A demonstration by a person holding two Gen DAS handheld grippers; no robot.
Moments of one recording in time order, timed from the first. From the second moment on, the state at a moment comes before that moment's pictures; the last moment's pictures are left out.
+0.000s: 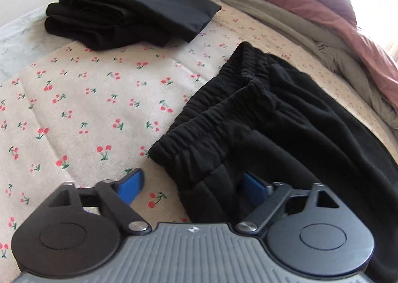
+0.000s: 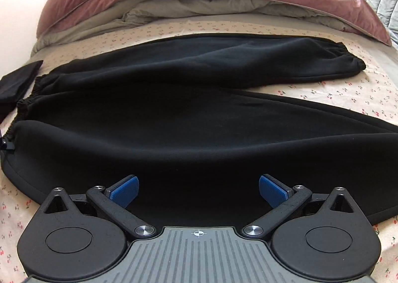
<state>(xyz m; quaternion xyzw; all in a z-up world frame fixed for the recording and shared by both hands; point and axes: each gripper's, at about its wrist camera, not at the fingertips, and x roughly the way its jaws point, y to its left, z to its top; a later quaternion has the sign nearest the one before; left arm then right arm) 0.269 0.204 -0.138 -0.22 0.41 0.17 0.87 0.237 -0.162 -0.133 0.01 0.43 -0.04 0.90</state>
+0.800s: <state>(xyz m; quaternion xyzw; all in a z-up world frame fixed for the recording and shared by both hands) 0.248 0.280 -0.139 -0.23 0.40 0.20 0.86 0.214 -0.260 -0.132 0.01 0.47 -0.15 0.87</state>
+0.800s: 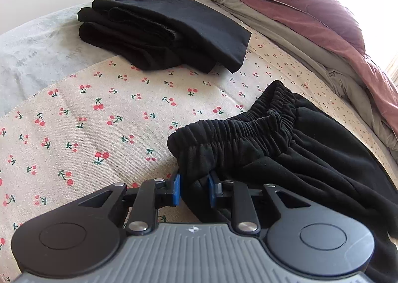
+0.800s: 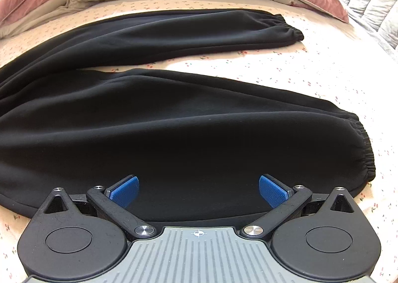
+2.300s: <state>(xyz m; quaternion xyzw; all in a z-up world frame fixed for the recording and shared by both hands) 0.204 0.316 -0.109 -0.32 0.36 0.27 0.84 0.219 -0.337 -0.131 0.02 0.44 -0.27 0.85</state>
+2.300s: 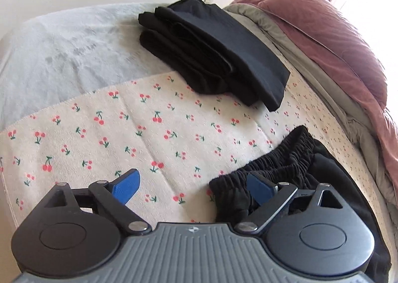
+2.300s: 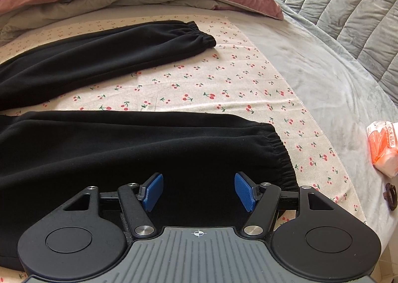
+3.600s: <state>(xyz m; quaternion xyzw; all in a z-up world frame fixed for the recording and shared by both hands) 0.418 0.192 -0.147 -0.02 0.27 0.20 0.94 0.249 -0.305 -0.140 0.02 0.44 -0.21 0.87</state>
